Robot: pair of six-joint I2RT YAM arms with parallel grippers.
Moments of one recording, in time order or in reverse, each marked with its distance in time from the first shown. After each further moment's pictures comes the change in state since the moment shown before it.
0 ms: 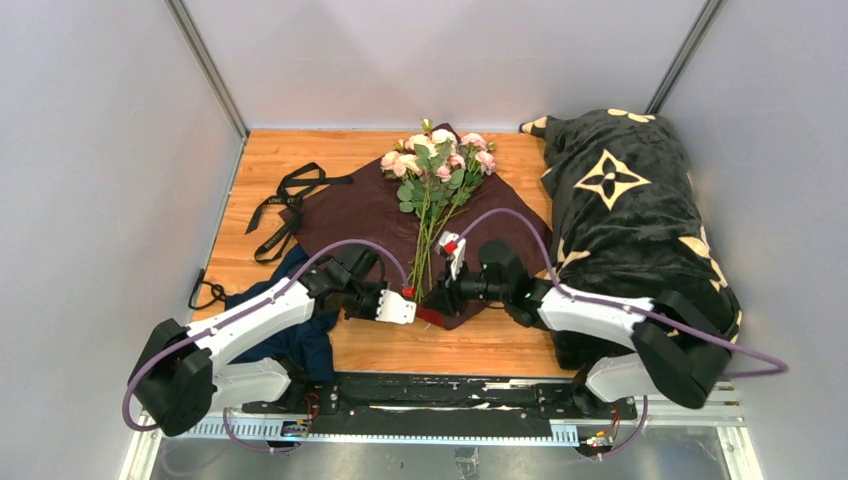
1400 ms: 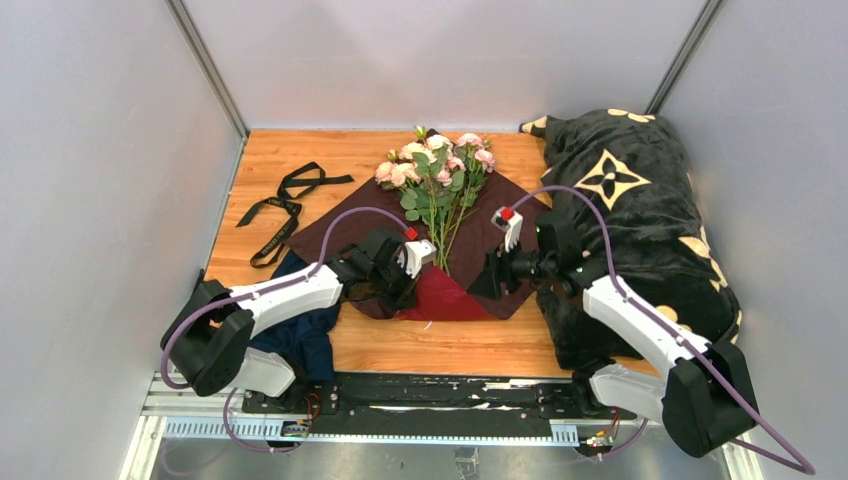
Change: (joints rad) left arm -0.038 0.222 0.069 0.348 0.073 -1.082; right arm -0.406 -0.238 0.144 -0.622 -0.213 -0.024
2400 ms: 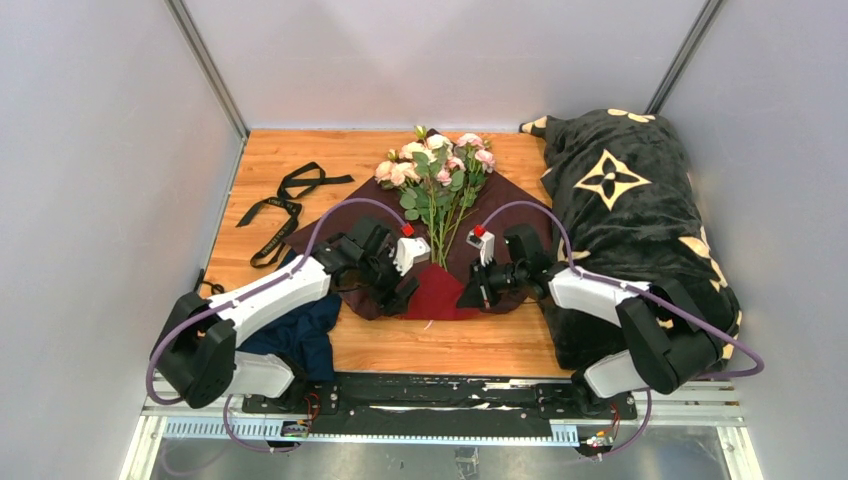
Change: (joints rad) left arm 0.056 -0.054 0.076 -0.208 0.046 0.199; right arm 0.095 0.291 -0.119 0.272 -0.071 0.058
